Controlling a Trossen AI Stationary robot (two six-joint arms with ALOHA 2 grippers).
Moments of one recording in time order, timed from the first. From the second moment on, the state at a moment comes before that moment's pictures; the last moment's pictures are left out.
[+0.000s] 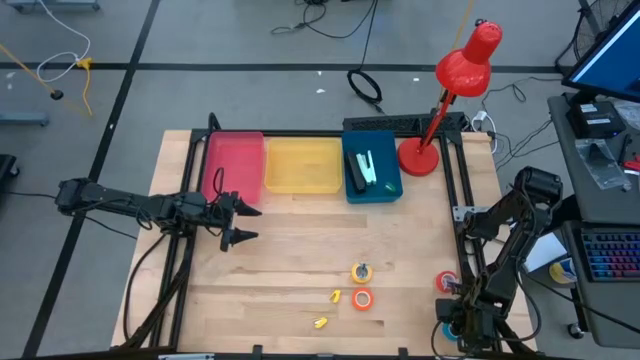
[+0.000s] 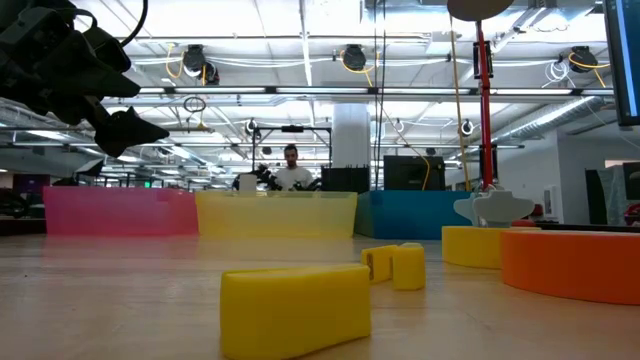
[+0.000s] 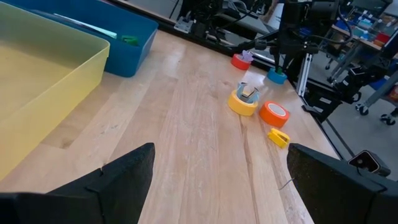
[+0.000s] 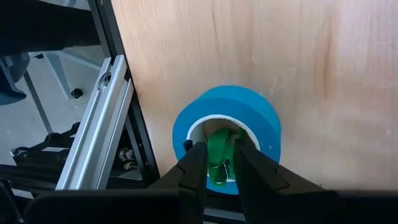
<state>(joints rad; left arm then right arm) -0.09 0.44 0.09 0.13 -0.01 -0.37 1.21 1.47 0.74 -0.50 -0.14 1.42</state>
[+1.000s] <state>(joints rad) -0.09 0.44 0.09 0.13 -0.01 -0.37 1.19 1.28 0.74 -0.60 -0.16 1.51</state>
